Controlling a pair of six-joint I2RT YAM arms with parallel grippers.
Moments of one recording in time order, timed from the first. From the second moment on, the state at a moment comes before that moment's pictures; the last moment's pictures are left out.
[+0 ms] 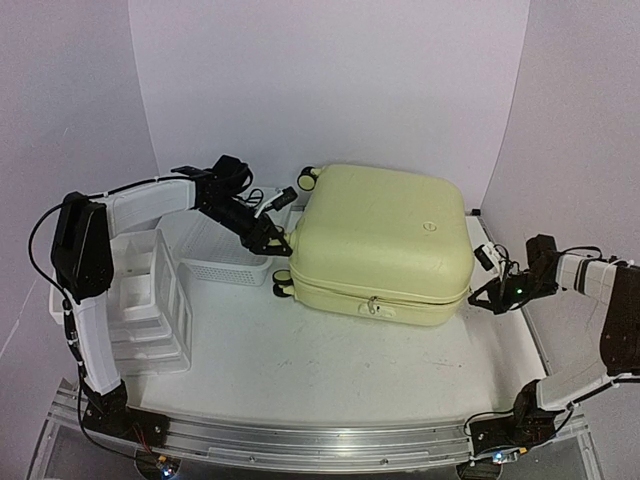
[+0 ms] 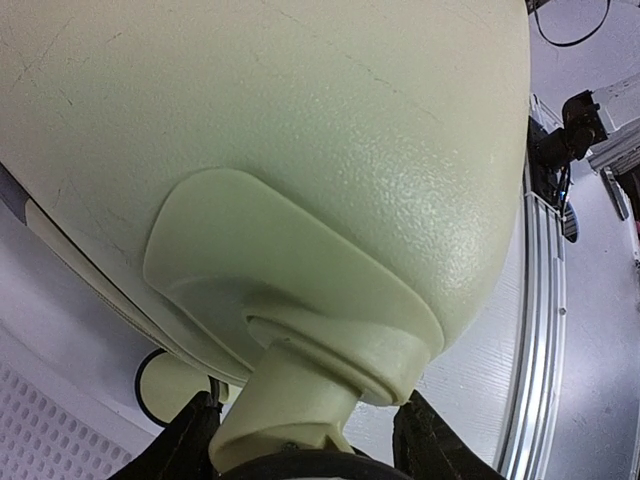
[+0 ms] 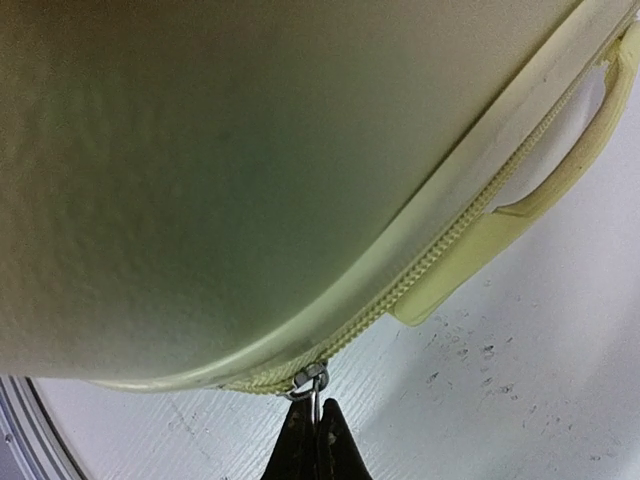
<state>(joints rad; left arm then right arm) -0.51 1.94 1.69 -0.76 0.76 0.40 -0.18 1.33 0.71 -0.54 -0.70 -0.60</state>
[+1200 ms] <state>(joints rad) -0.51 1.92 1.63 -0.69 0.77 0.55 -0.23 2.12 1.38 0.01 -0.82 -0.58</state>
